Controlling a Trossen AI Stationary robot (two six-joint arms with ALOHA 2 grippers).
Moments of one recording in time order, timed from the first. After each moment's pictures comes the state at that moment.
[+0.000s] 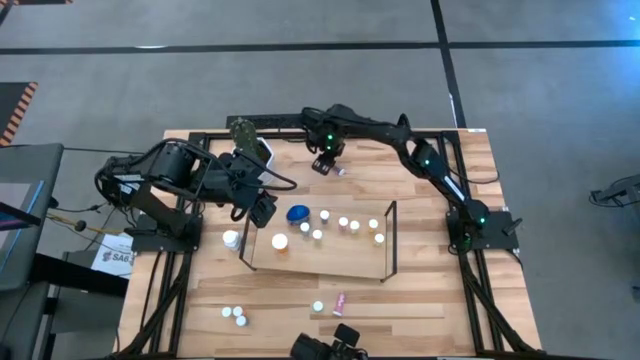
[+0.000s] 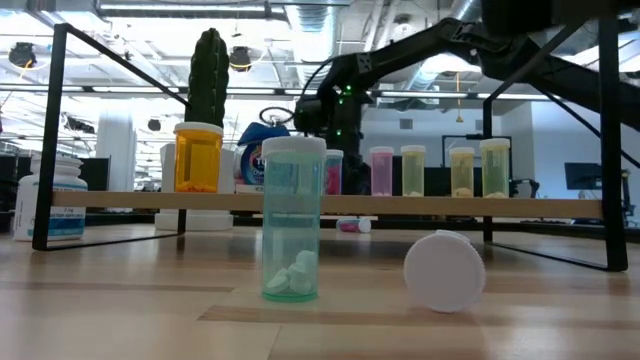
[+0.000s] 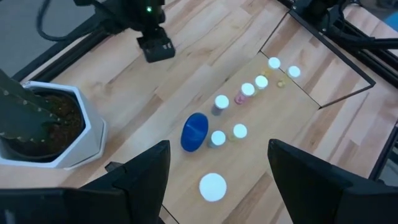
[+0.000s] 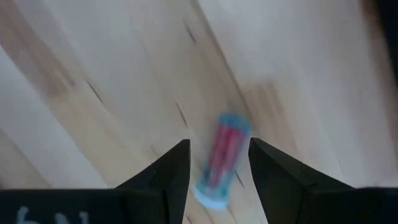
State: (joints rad) left arm -0.23 1.56 2.09 -1.57 -0.43 -0.88; right arm -0.50 2.49 2.33 -1.33 -0.03 -0.03
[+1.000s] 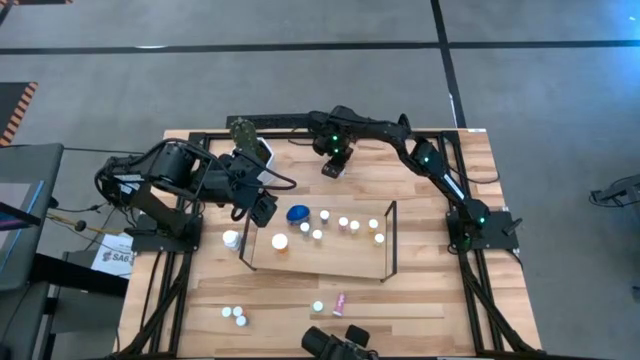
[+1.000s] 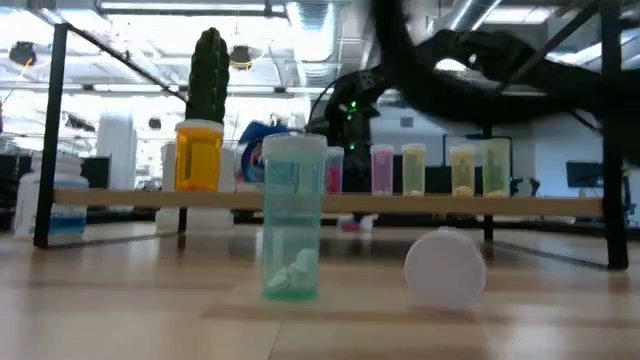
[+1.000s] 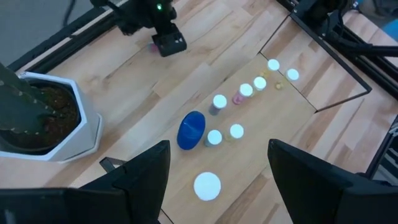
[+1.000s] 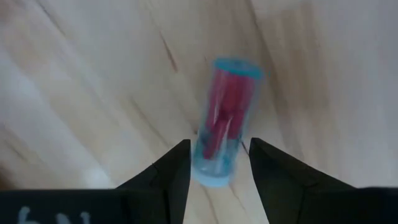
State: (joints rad) left arm -0.24 1.56 2.09 -1.57 -0.42 -0.93; right arm -0.55 2.51 2.26 -1.40 -0.11 -0.11
